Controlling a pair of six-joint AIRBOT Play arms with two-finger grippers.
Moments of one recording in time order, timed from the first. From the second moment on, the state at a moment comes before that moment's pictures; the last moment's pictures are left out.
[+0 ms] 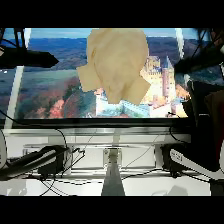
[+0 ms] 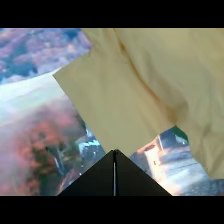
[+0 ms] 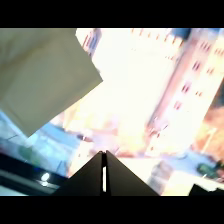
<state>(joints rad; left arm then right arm) 0.12 -1.27 1.30 0.97 -1.15 -1.07 -0.06 -1.19 1.28 -1.33 1.41 1.19</state>
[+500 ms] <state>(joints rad) 0.12 -1.37 1.30 0.78 -1.21 -1.11 -0.09 -1.20 0.63 -0.87 0.97 1.36</state>
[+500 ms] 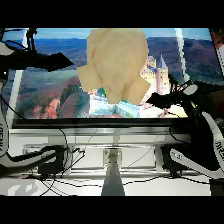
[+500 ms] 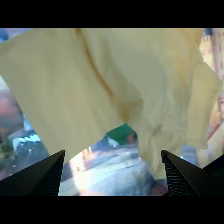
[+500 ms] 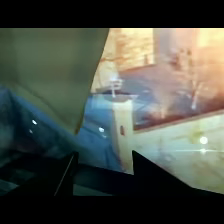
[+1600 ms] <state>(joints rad) 0.04 -1.49 1.30 0.70 -1.06 -1.11 0.05 -1.35 0.78 -0.66 0.80 1.37</state>
